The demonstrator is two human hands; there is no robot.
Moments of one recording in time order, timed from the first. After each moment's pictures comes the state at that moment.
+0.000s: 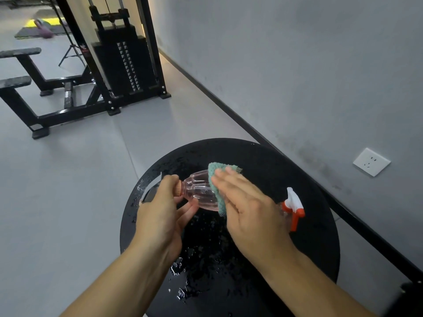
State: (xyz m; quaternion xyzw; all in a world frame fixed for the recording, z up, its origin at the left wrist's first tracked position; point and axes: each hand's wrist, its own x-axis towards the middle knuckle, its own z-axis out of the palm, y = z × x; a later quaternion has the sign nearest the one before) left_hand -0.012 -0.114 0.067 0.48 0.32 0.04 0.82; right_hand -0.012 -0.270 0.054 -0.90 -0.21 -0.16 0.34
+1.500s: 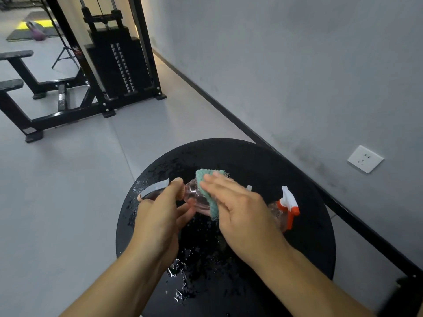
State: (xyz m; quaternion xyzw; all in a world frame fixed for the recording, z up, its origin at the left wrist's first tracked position) left_hand -0.014 -0.118 0.065 0.54 0.27 0.03 0.80; right_hand -0.008 -0.270 0.060 -0.90 -0.20 -0.08 0.37
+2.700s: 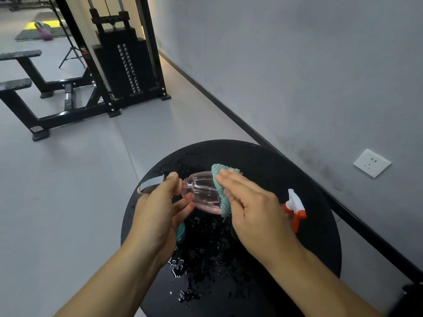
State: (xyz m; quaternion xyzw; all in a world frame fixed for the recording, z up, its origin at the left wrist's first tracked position) left_hand -0.007 -0.097 0.065 0.53 0.26 0.03 0.81; right_hand -0.005 -0.275 0.059 -0.90 -0.17 -0.10 0.40
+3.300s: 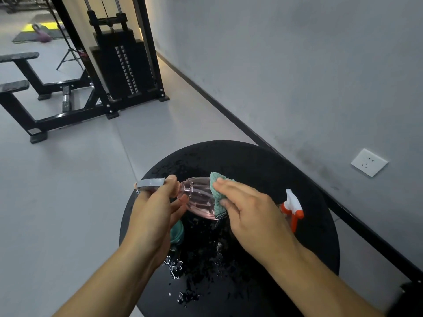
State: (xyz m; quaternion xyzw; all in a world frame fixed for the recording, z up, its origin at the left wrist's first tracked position) left_hand -0.006 -0.096 0.060 0.56 0.27 0.05 0.78; right_hand -0.004 -0.279 0.055 -0.92 -0.20 -0.09 0.33
